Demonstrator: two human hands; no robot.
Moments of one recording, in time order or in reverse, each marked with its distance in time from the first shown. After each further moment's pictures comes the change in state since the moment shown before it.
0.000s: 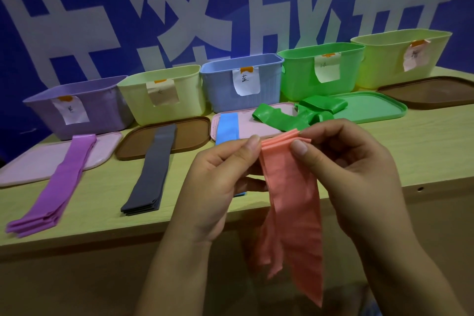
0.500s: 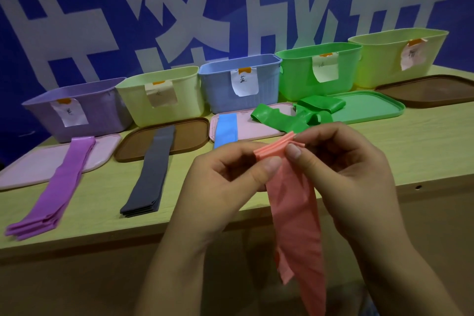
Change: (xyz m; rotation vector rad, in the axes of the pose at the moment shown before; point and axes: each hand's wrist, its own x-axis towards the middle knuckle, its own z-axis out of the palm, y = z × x) left_hand -0.007 0.002 0.000 0.181 -0.025 0.181; right_hand -0.004 -0.001 0.003 -0.047 0.009 -0.013
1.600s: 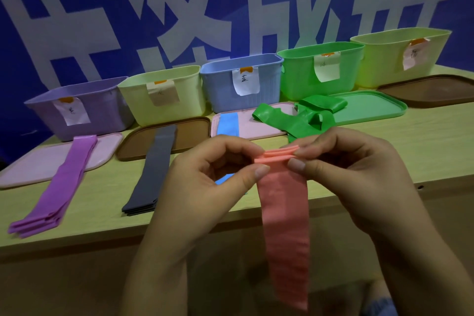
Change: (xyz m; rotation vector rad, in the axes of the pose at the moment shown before) left_hand -0.006 0.008 -0.016 0.245 0.030 0.132; right_hand 0.007 -0.010 -0.014 0.032 -0.168 0.113
